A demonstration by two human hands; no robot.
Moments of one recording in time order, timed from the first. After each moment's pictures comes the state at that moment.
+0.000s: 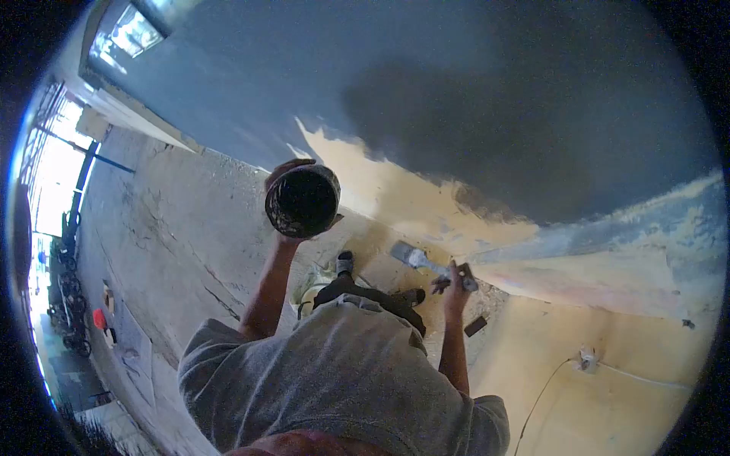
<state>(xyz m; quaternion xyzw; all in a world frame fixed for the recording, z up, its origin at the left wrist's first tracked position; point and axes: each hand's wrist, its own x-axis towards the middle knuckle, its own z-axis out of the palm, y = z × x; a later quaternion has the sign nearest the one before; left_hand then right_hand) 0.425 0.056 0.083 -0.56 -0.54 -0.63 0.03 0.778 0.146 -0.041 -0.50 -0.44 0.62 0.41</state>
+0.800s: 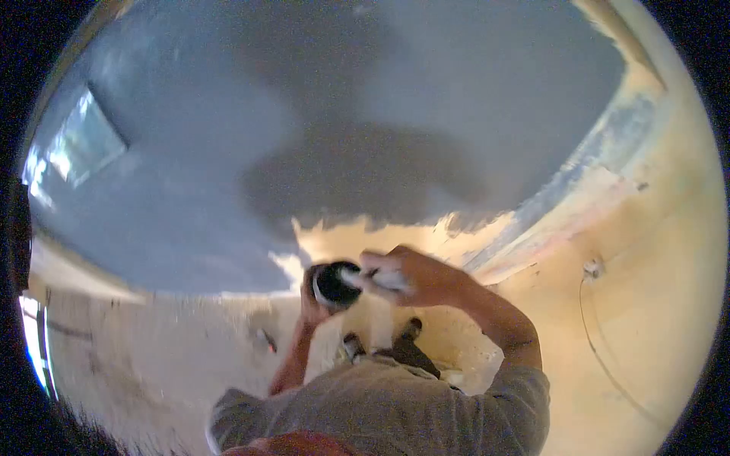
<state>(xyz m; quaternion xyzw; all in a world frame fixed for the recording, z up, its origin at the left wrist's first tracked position) 0.284 0.035 0.011 -0.57 -0.42 -0.63 -0.32 0.494 0.085 0.253 -0.19 -0.89 0.37 0.16</state>
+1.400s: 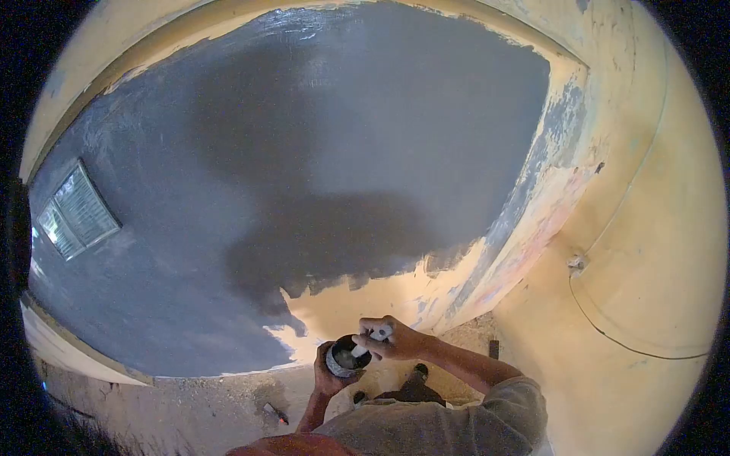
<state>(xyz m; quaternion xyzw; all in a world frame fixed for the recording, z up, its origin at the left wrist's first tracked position) 0.297 -0.002 -0.028 -0.59 -0.45 -0.56 -0.37 0.501 0.056 0.152 -0.27 -0.77 0.54 0.21</state>
